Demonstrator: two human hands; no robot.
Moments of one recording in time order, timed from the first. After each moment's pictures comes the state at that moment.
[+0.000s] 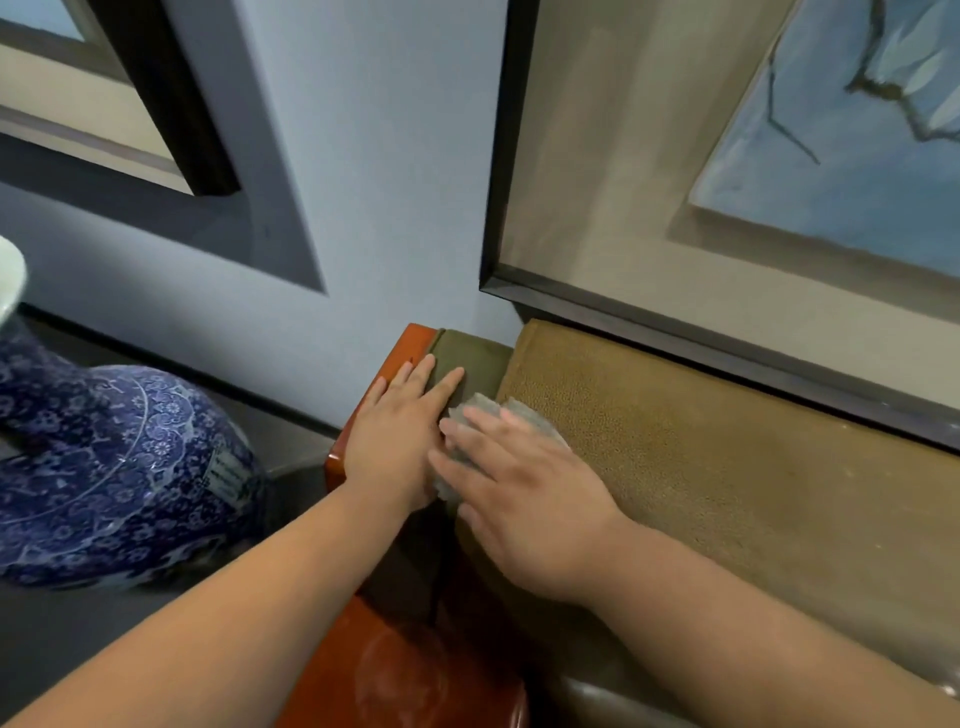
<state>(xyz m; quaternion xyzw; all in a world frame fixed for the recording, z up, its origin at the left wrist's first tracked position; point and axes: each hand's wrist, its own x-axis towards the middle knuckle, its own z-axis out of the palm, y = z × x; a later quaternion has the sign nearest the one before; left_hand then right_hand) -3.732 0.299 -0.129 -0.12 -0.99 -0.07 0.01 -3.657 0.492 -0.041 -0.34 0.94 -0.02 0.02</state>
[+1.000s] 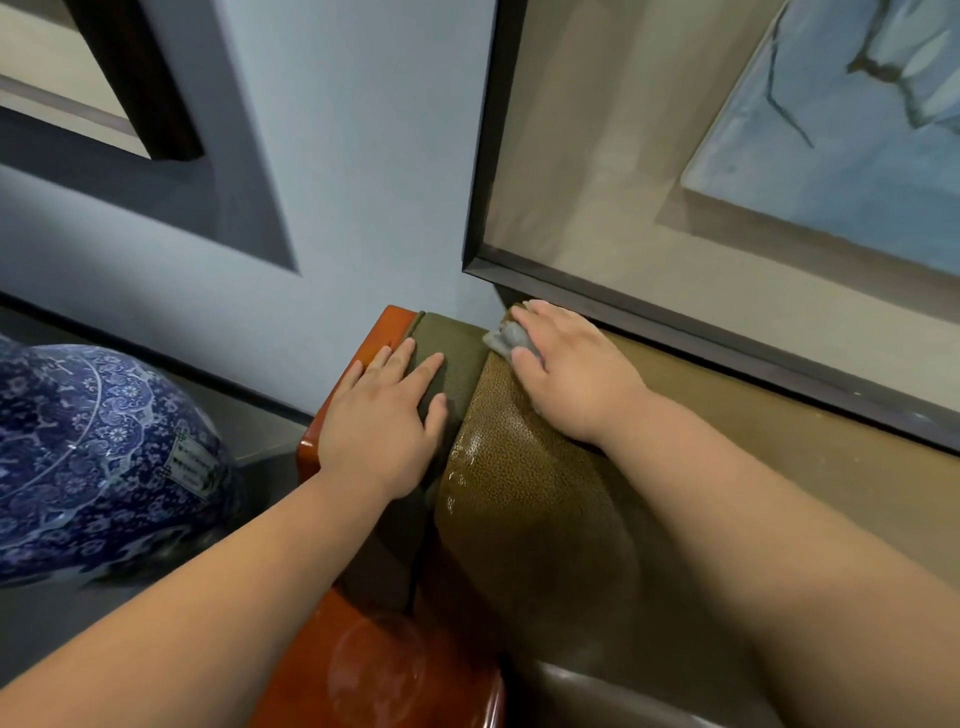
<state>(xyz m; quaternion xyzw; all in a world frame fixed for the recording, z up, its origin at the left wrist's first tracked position) -3.724 0.307 -0.115 -0.08 -0.99 -0.13 0.06 -3.747 0.532 -0.027 -0.13 0.99 -0.10 0.03</state>
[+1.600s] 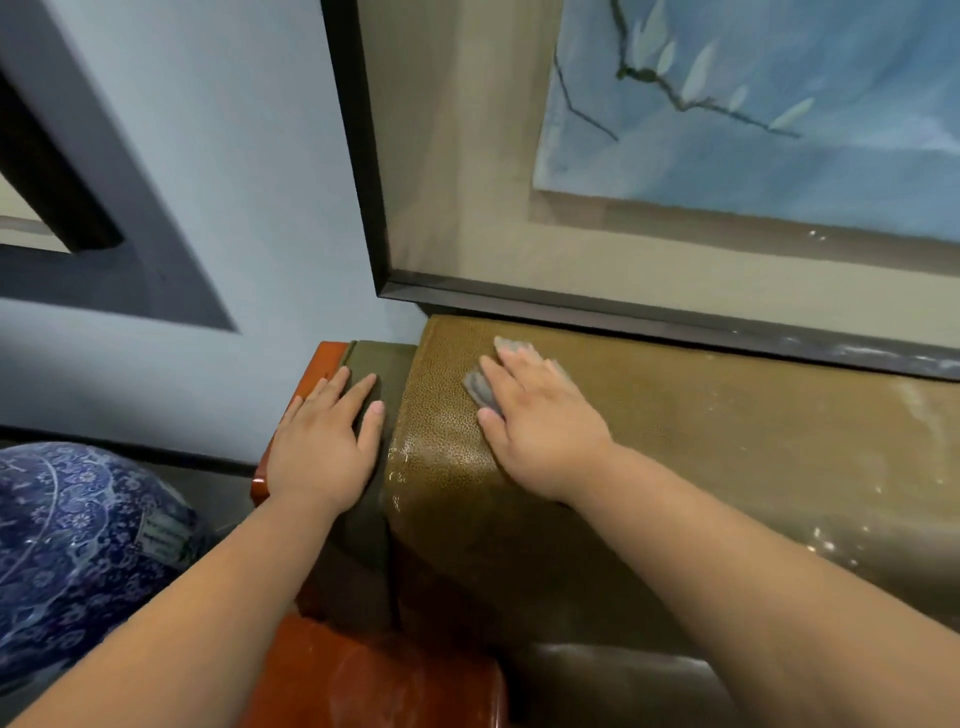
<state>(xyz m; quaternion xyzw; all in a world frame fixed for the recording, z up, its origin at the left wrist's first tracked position) -3.722 0.307 -0.112 -0.09 -0.98 -0.16 0.04 -3.662 0.567 -0.034 -0.08 0.99 -0.09 0.02</state>
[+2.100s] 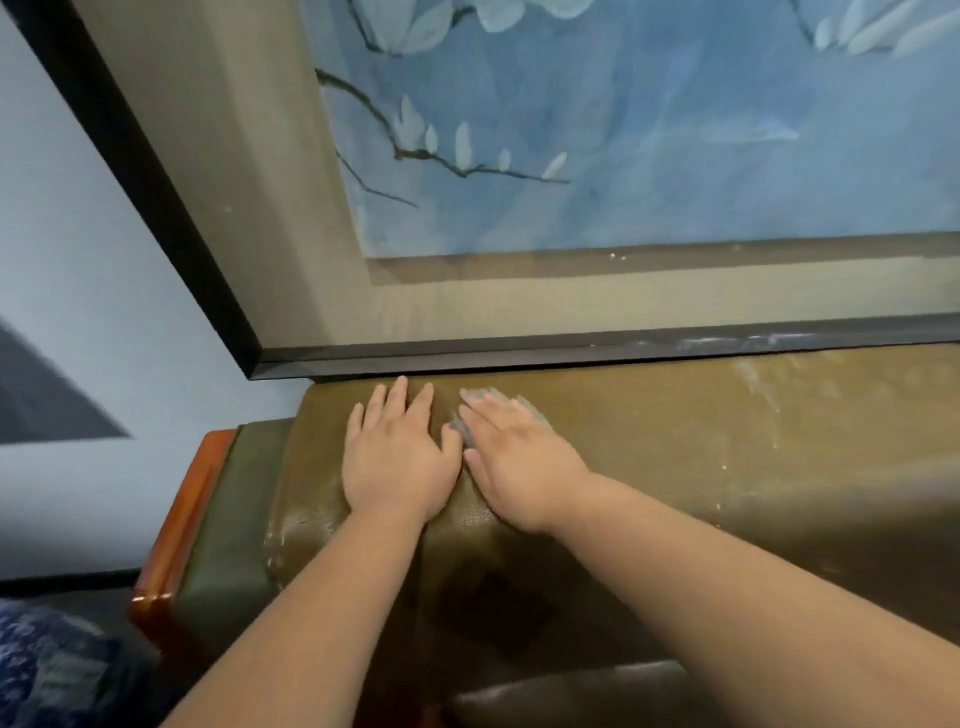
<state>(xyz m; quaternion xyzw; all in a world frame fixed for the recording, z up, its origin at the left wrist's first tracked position) -3.700 0.514 -0.052 -0.18 -0.98 -0.09 0.04 -3.627 0.665 -0.031 -0.05 0.99 -0.13 0.01</state>
